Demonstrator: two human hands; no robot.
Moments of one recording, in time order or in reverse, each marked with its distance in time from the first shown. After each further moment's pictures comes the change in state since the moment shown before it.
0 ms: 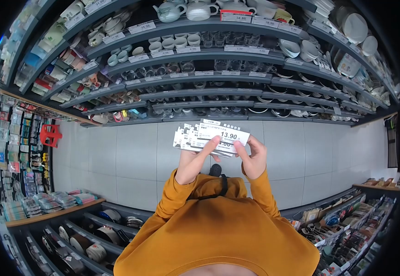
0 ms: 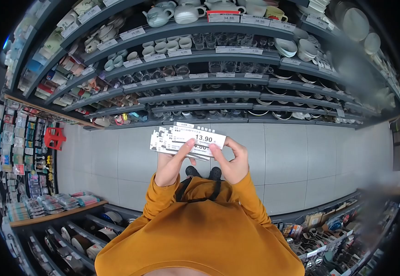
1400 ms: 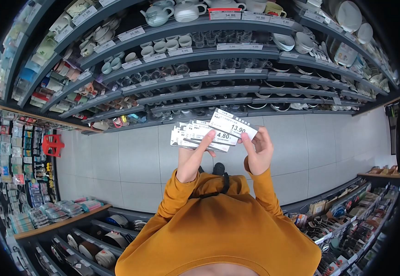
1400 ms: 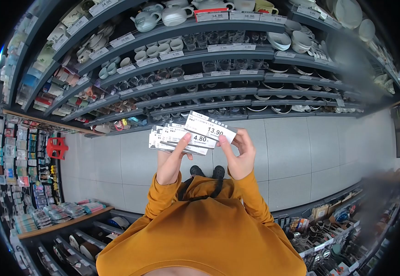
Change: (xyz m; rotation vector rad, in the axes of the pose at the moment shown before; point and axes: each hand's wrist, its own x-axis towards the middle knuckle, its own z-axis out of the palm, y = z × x) left_hand 0.020 -0.007 0.003 0.015 0.114 -0.038; right_hand 0.010 0.013 -0.009 0.147 0.200 -0.073
